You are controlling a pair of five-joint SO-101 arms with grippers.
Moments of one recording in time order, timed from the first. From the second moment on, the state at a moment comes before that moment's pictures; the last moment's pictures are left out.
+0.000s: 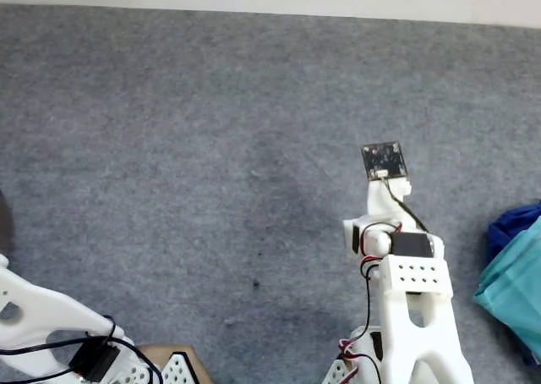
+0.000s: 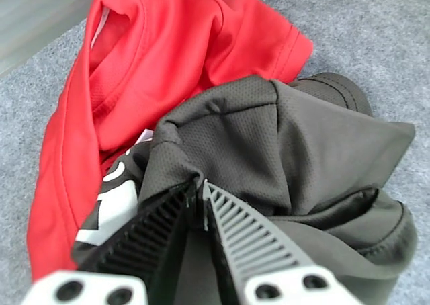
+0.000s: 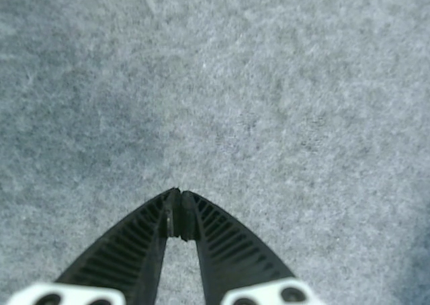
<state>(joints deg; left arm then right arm) -66.1 41.8 -42.7 60.1 -6.8 -3.4 -46.1 64.8 50.3 11.1</state>
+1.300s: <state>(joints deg) -1.3 38.7 -63.6 76.5 6.4 -3.5 -46.1 70.0 46.3 8.9</state>
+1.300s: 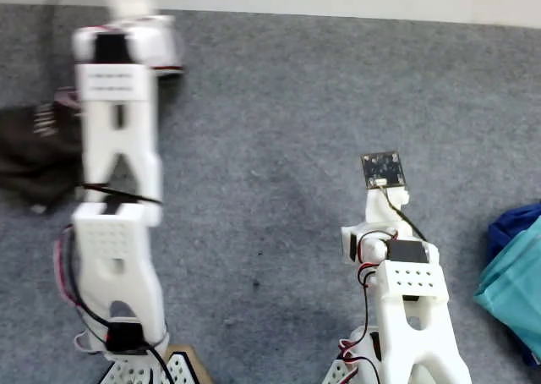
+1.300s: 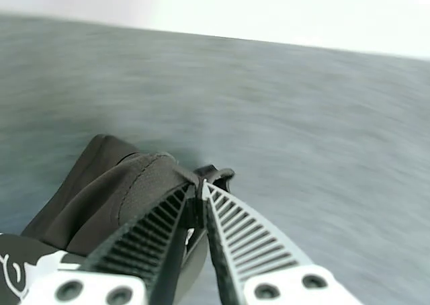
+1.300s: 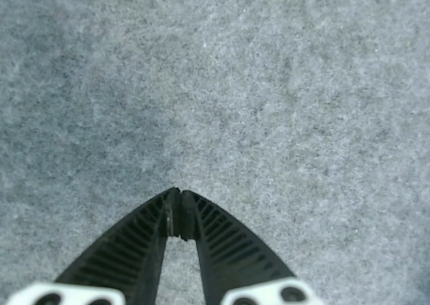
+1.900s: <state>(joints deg) 18.0 23.1 -82.7 94.0 3.4 -3.5 -46.1 70.0 46.1 8.8</state>
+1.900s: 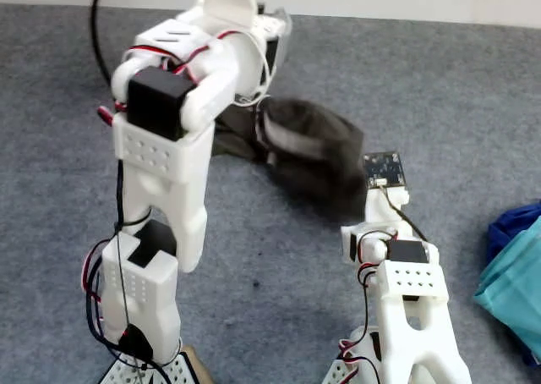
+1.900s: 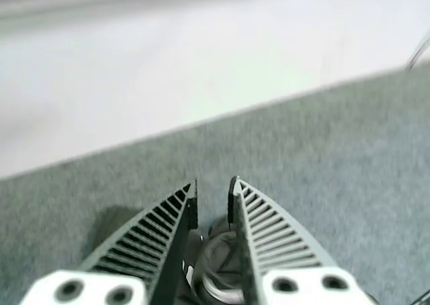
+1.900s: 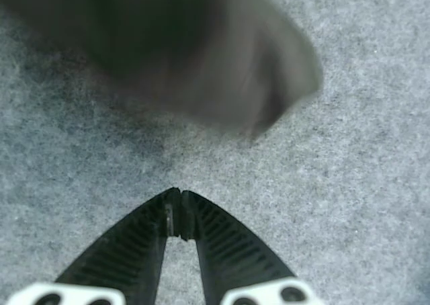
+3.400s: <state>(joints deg) -10.5 46.2 -74.3 99.9 3.4 -20.4 8.1 -3.7 54.4 4.6</state>
